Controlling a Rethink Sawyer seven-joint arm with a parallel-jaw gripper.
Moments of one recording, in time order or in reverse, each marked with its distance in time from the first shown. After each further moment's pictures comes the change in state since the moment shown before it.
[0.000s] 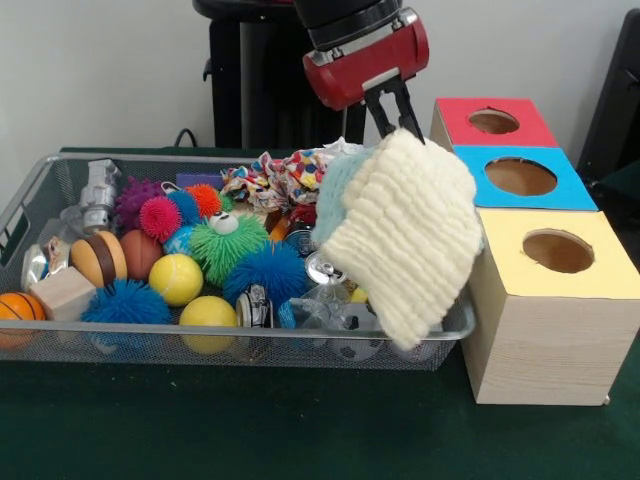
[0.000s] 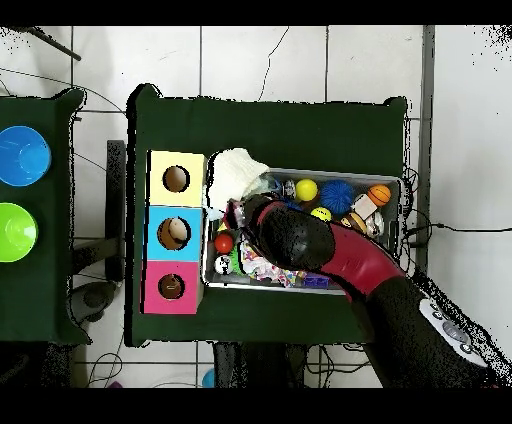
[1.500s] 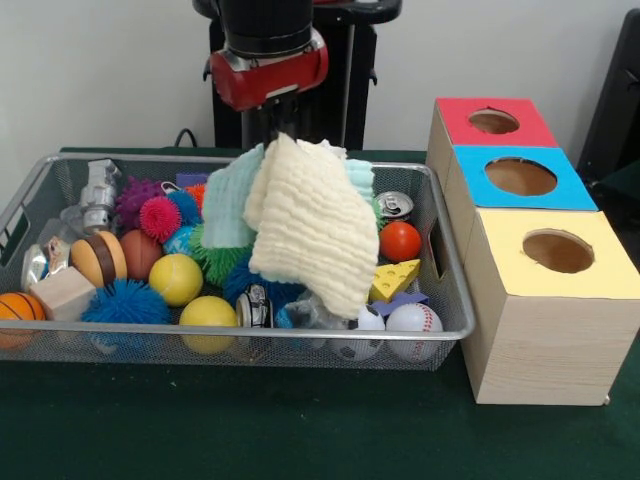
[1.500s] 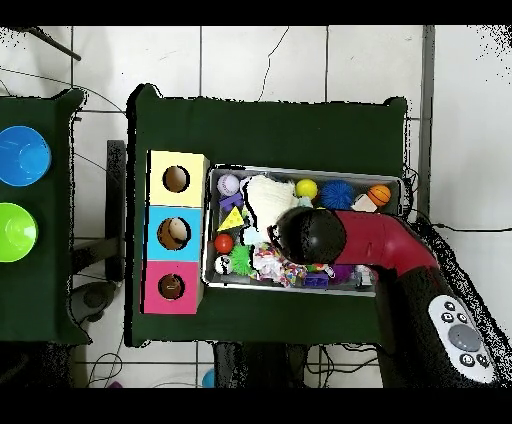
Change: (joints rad) arm 0.148 -0.021 -0.270 -0.252 -0.426 0.364 0.000
